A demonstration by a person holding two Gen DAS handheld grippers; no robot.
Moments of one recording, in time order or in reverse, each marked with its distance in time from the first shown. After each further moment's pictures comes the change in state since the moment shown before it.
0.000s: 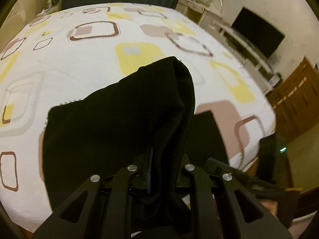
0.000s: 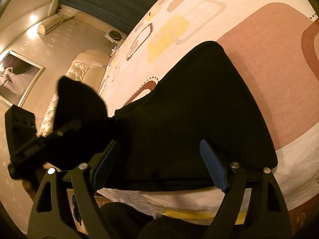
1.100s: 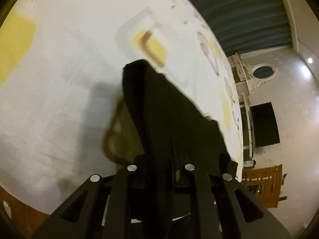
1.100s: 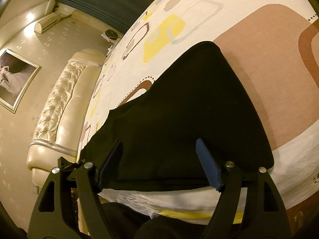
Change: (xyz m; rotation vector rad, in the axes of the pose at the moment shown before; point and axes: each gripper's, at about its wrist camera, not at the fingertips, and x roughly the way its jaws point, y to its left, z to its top) left arm -0.115 0.381 -0.113 -0.712 -0.109 -0.242; right arm 0.001 0.001 0.003 -0.005 0.006 -0.036
